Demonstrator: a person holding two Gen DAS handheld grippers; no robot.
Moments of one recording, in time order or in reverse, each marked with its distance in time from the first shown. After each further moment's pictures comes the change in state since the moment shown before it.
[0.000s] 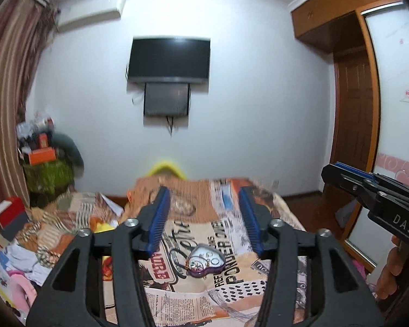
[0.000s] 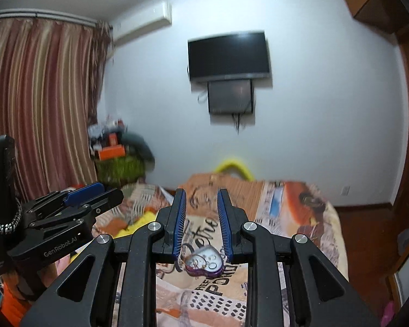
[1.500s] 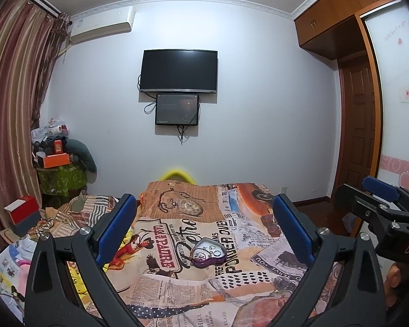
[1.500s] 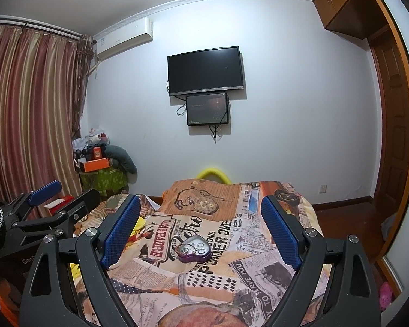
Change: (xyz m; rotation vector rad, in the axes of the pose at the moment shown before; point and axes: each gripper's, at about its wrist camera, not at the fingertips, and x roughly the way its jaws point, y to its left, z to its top) left arm -0.052 -0.015 -0.019 0.001 -0.029 0.060; right arm -0.050 0.006 -0.023 0.035 -0.029 -0.122
